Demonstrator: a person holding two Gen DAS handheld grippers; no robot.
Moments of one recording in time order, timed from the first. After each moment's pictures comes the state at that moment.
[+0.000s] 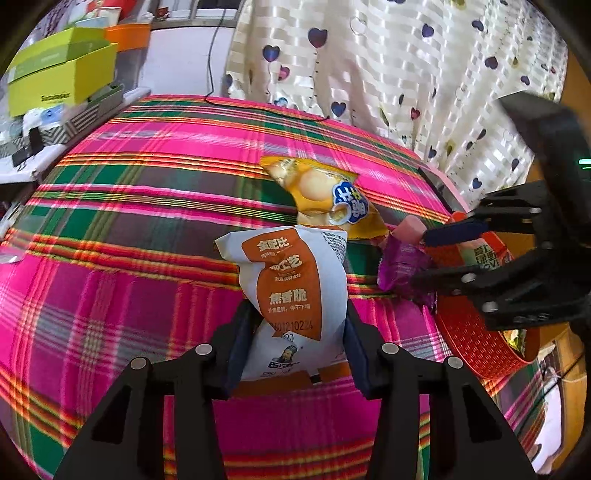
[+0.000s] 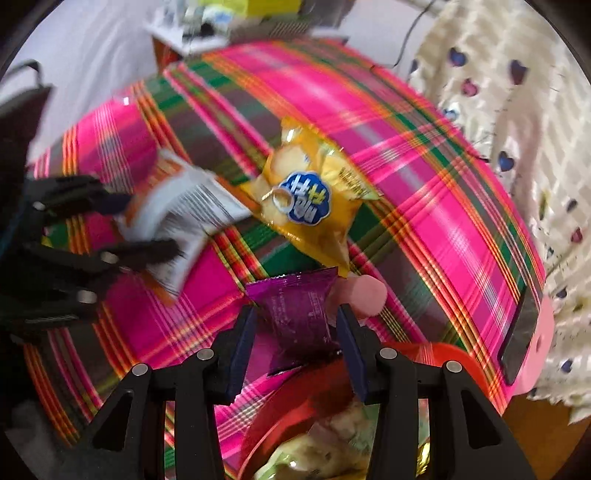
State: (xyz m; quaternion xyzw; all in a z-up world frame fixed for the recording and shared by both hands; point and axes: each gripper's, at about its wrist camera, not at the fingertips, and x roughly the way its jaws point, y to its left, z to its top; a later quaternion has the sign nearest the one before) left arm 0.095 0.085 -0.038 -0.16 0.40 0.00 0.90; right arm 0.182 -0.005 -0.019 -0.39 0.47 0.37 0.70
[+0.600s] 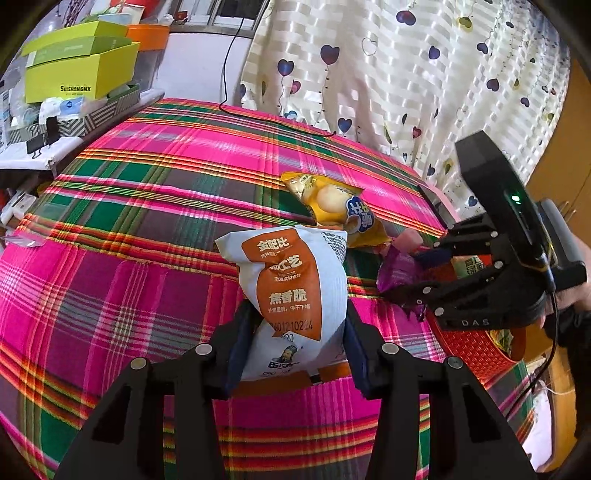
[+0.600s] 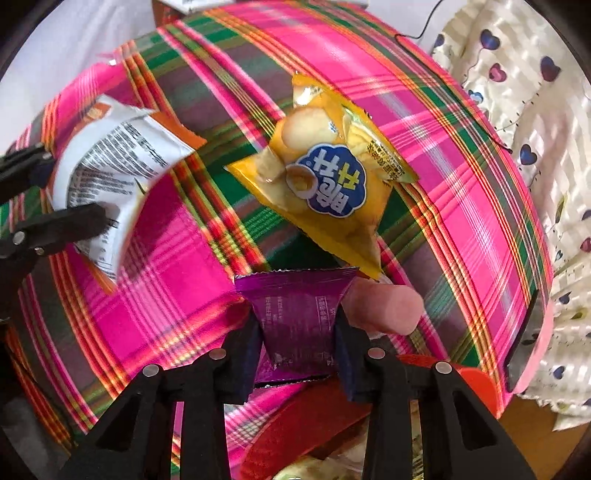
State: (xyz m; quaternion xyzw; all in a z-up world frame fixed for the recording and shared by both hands) left arm 0.074 0.102 -0.029 -0.18 0.38 0.00 0.91; right arm 0.183 0.016 -0.045 -0.41 0.50 0.35 0.68
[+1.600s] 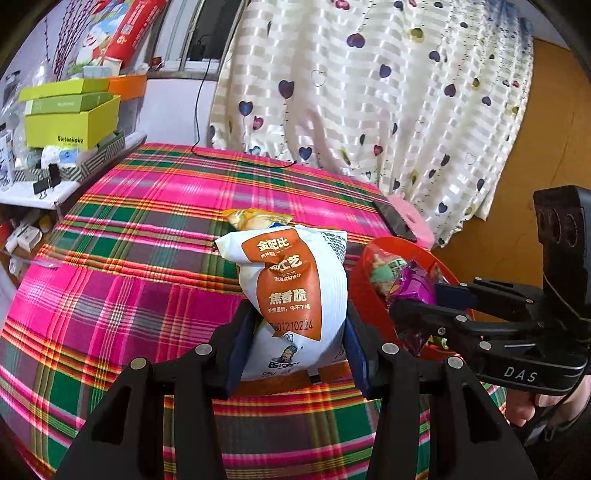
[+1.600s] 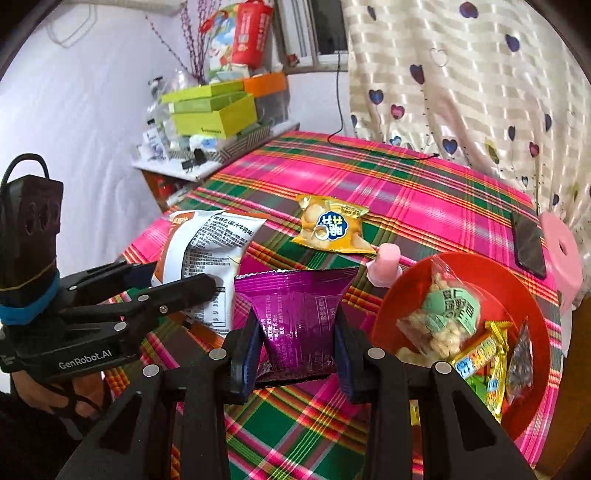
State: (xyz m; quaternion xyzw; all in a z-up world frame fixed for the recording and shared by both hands) left arm 0.024 0.037 0.037 -0.15 0.33 -0.02 0.93; right arm 0.073 -0.086 0.044 -0.11 0.38 0.38 0.84
